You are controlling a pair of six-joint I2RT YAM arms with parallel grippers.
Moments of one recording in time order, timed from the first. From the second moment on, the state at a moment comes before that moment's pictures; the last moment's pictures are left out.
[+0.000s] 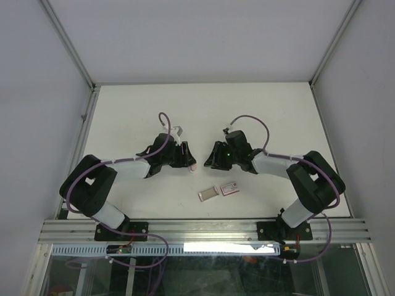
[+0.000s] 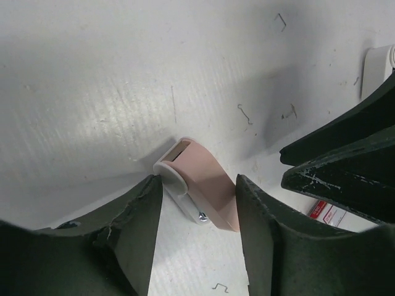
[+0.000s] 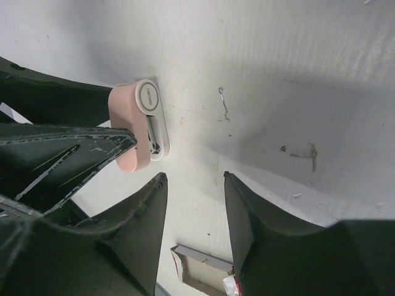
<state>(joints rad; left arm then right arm) -0.58 1.55 0.63 0.26 0.21 -0.59 0.64 1.59 0.72 0.07 -0.29 0.82</state>
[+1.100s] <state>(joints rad) -0.47 1.35 0.54 0.26 0.20 -0.69 1.00 1.64 0.92 -0.04 0.26 0.73</state>
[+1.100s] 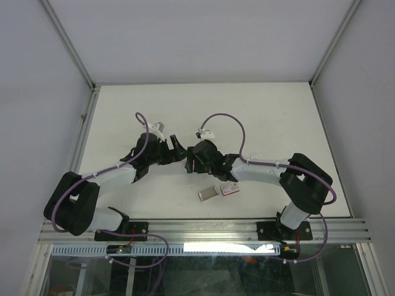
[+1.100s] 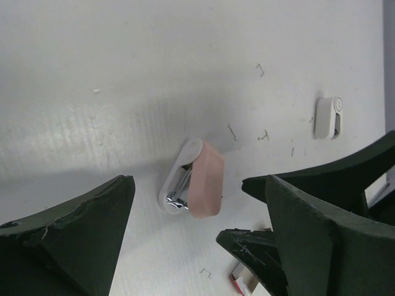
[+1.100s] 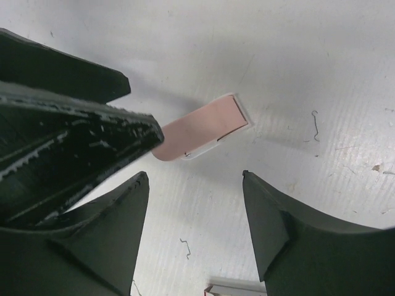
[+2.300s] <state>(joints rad) -0.54 1.27 0.47 0.31 0.32 -0.81 0.90 1.51 0.82 -0.05 0.22 0.67</state>
